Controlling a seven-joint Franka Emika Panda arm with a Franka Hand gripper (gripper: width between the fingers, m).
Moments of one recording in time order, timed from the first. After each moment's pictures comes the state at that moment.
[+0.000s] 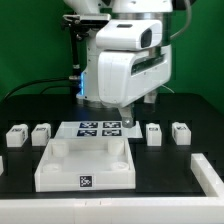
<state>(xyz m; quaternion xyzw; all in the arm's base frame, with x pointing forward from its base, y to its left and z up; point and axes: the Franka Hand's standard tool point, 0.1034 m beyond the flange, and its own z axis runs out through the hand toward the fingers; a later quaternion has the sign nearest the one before) 0.532 0.035 0.101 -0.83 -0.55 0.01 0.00</state>
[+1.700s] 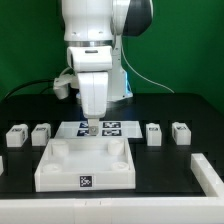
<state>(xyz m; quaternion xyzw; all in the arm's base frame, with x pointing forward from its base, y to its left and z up) 0.451 -0.038 0.057 -0.67 -0.74 -0.01 -0.01</state>
